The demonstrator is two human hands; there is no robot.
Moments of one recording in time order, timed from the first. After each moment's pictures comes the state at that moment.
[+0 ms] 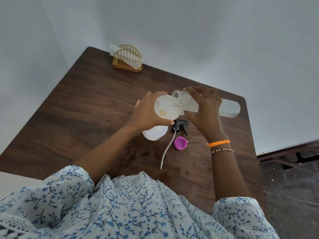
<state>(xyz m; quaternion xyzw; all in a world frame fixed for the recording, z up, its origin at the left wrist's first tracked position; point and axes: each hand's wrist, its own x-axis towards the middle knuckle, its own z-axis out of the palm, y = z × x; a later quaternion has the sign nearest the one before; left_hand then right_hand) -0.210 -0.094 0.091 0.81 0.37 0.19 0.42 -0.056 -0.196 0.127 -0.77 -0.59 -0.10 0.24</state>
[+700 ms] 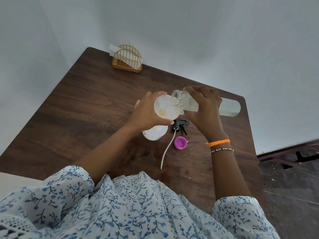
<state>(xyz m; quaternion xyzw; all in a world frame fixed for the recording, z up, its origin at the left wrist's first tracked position) -0.210 -0.092 0.088 0.81 0.36 0.19 0.42 -0.056 -0.195 0.127 -0.77 -0.58 -0.10 0.24</state>
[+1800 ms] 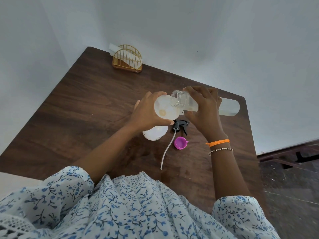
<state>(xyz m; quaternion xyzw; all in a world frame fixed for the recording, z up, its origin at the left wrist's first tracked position) -0.209 -0.092 0.087 0.81 0.37 0.19 0.42 -0.054 -0.194 0.125 -0.77 -0.59 -0.11 0.23</state>
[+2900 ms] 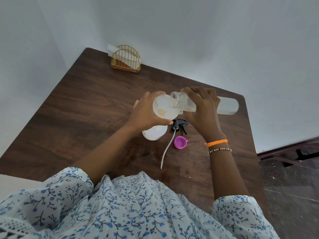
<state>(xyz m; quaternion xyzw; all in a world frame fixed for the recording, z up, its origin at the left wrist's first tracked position) -0.208 -0.091 0.085 0.81 0.37 0.20 0.41 -0.056 -0.196 0.123 -0.77 -0.59 -0.12 0.22</state>
